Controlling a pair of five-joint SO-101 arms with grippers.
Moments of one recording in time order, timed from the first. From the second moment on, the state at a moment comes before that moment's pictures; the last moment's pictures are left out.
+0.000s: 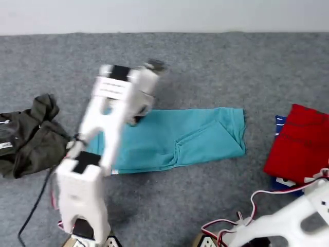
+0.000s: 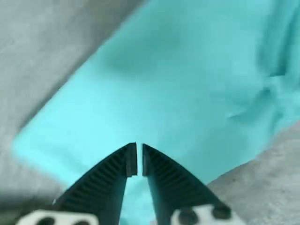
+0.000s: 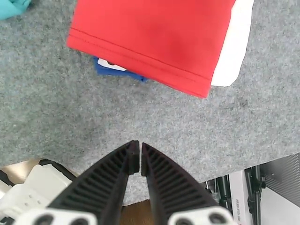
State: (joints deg) left arm 5.5 27.0 -22.5 98.8 -13.1; right arm 55.2 -40.9 17.3 100.6 49.0
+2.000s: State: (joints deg) left arm -9.1 48.7 -29.8 99.7 -12.9; right arm 56.8 -41.0 21.1 100.7 48.9
